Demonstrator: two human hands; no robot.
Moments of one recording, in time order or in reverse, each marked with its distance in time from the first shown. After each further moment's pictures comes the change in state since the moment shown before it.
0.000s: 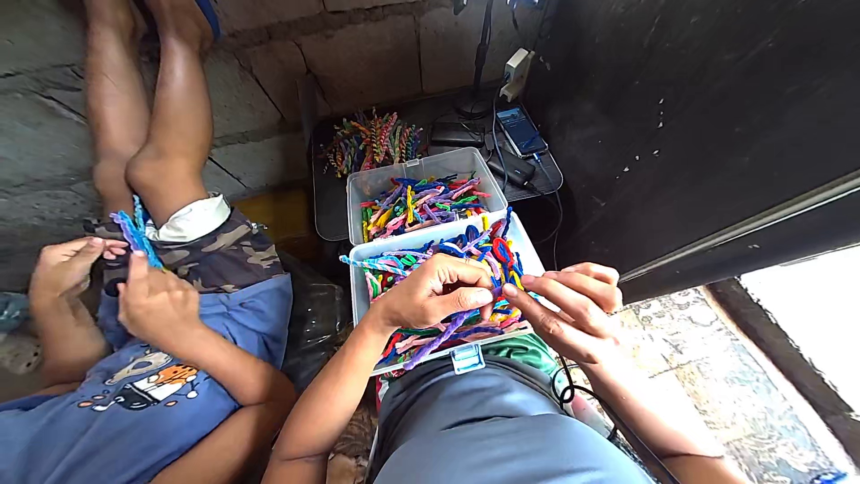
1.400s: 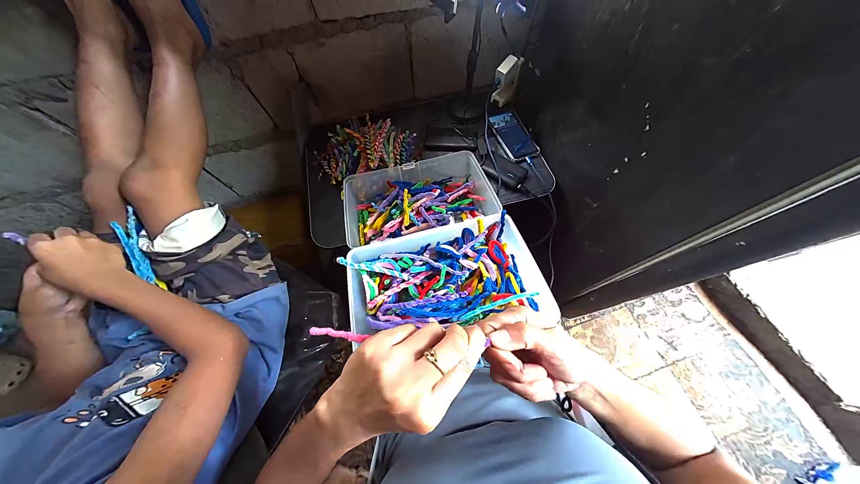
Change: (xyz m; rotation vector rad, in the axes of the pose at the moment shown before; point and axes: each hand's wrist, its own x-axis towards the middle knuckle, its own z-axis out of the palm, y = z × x) left_hand -0.040 0.060 0.047 1.534 0.182 0.335; right_hand 0.024 -0.031 -0.006 2.194 -0.520 1.200
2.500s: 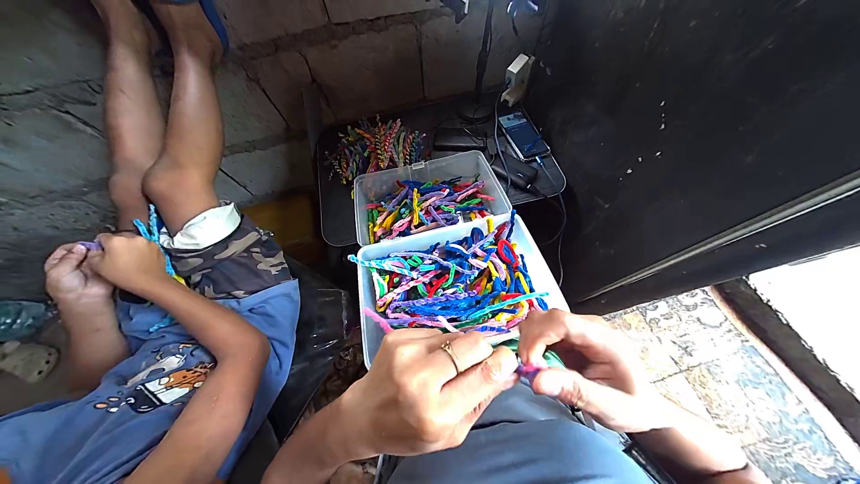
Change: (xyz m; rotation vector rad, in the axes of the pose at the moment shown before) left_hand 0.010 0.008 -0.003 -0.390 0.061 -0.117; right_hand -0.015 -0.011 0.021 -0.926 0.176 -0.536
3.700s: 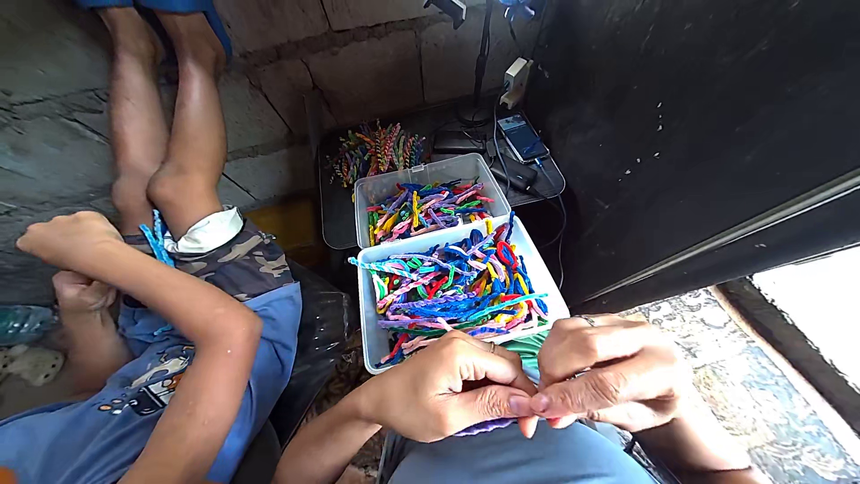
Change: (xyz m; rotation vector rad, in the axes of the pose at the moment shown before) left_hand 0.008 -0.009 0.012 -1.172 -0.320 -0.309; right_hand 0.006 -0.008 -0.017 -0.254 -0.087 -0.356
